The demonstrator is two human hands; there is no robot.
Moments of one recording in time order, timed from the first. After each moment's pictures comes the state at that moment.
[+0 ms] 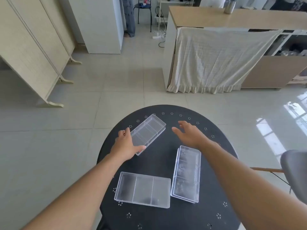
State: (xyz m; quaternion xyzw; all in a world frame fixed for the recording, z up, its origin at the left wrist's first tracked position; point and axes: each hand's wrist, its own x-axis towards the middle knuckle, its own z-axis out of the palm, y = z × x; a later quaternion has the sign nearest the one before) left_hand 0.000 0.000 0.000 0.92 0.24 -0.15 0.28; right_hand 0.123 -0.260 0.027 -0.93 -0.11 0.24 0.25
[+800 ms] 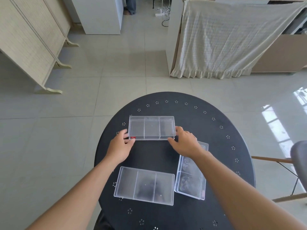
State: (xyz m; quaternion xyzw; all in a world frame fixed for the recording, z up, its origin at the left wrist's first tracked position) left_hand -0.018 0.017 -0.057 0.83 0.30 -0.07 0.46; right_hand 0.095 -0.243 -0.051 -0.93 -0.13 0.26 0.22
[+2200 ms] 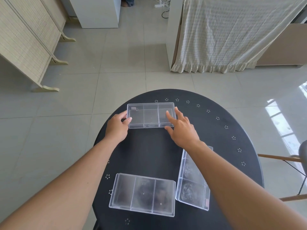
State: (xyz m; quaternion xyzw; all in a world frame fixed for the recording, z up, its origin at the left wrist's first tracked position) left_hand 0.056 0.044 -0.058 0.86 0.29 -0.01 0.42; right_hand 0.130 -0.211 -0.044 -0.96 -0.20 0.17 0.13
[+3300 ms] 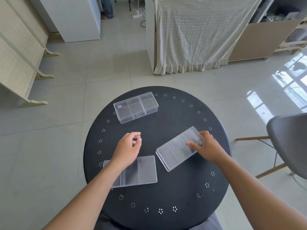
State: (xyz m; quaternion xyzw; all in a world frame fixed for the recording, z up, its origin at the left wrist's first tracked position) left_hand -0.043 -0.078 -0.028 0.89 0.16 -0.08 0.42; right_hand 0.038 -0.416 -0.052 -0.92 0.06 0.24 0.30
